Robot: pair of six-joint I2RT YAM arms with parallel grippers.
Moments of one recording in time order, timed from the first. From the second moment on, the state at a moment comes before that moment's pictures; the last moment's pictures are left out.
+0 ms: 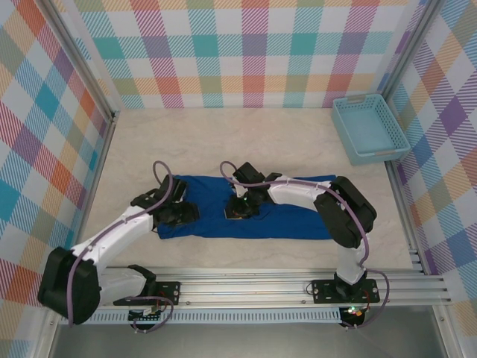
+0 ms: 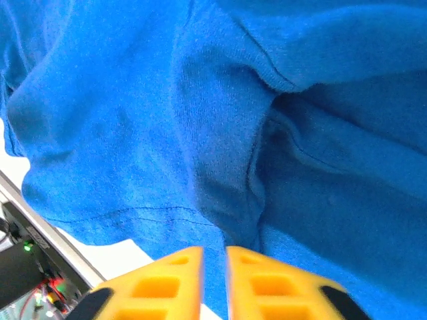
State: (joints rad) left arm -0.44 1.20 0.70 -0.65 0.02 -0.62; right arm 0.81 1.88 1.19 -0.43 -0.47 0.67
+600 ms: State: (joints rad) left arm -0.45 1.28 0.71 -0.66 -0.07 -0.54; right arm 0.80 1.82 1.19 -0.53 -0.42 0.58
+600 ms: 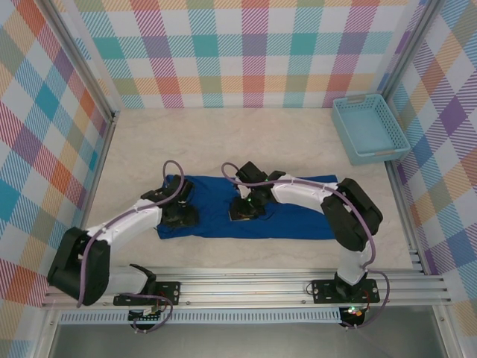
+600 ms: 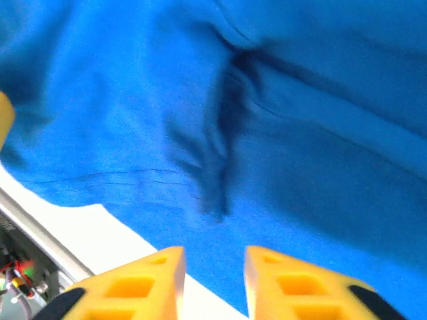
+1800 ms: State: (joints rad) left arm -0.28 1.71 0.97 -0.40 -0.05 -0.47; right arm 0.81 1.86 1.17 -0.49 -0.46 0.62
